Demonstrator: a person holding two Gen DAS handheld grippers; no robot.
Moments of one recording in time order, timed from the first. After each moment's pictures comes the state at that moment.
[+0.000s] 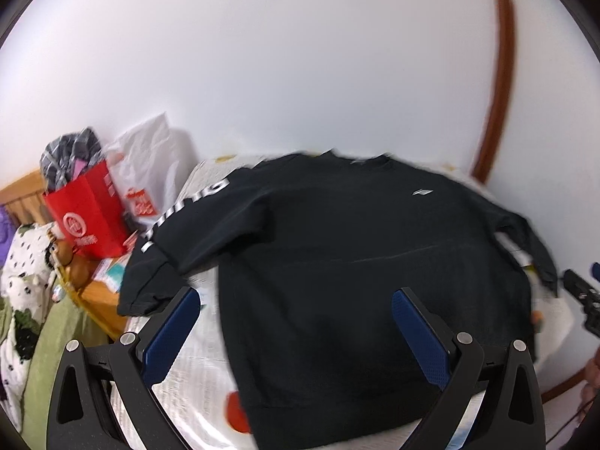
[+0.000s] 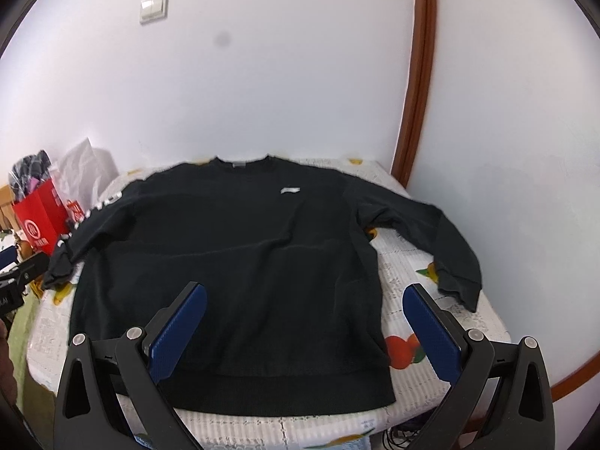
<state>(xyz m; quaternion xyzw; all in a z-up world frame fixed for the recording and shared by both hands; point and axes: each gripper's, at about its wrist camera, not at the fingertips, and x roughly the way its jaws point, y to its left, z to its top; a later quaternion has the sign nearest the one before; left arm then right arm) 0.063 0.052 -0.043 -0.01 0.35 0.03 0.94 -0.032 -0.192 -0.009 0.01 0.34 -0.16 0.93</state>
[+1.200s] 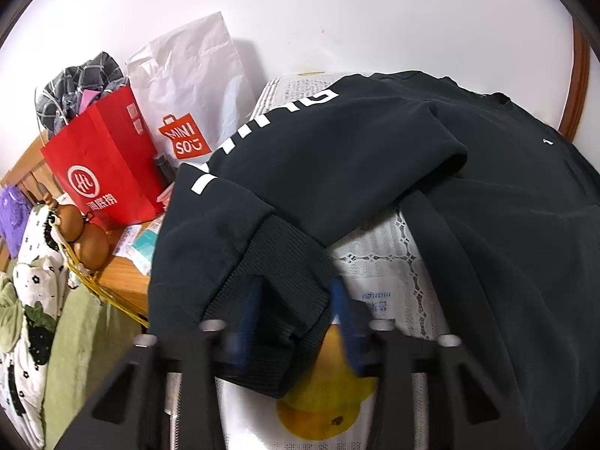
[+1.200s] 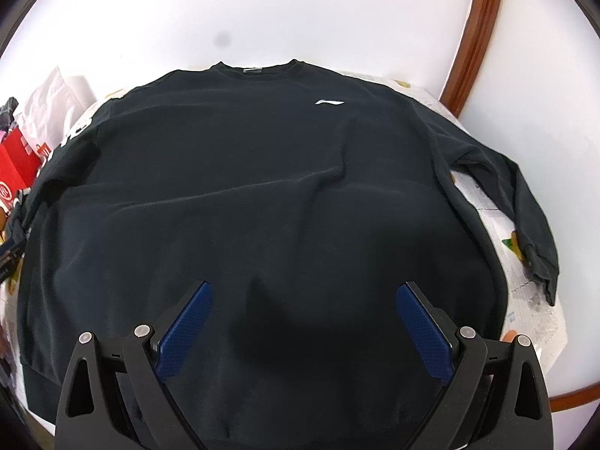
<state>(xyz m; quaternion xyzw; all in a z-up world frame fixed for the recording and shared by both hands) 0.159 0.203 -0.181 0.02 0.42 0.10 0.90 0.080 -0.170 -0.117 0.00 0.46 -0.14 0.87</state>
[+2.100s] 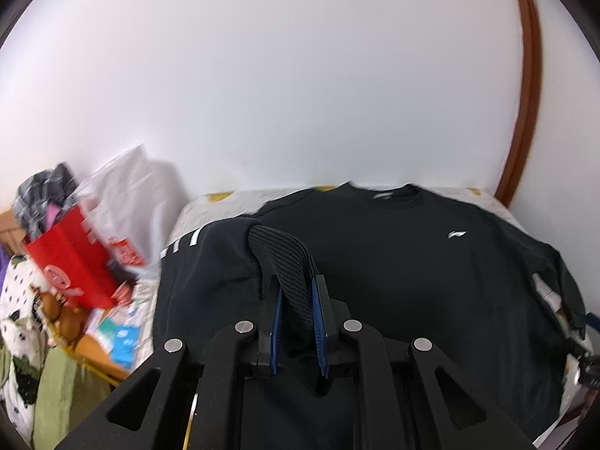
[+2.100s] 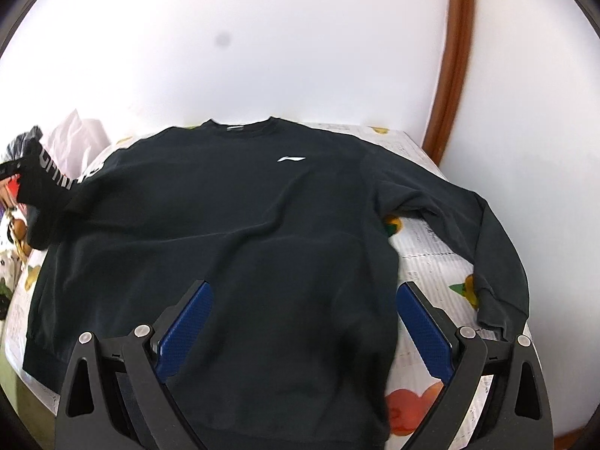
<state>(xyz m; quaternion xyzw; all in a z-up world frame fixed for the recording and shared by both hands) 0.198 0.057 -0.027 0.00 0.33 0.01 0.94 0.045 -0.275 -0.068 0.01 0.38 -0.10 0.92</state>
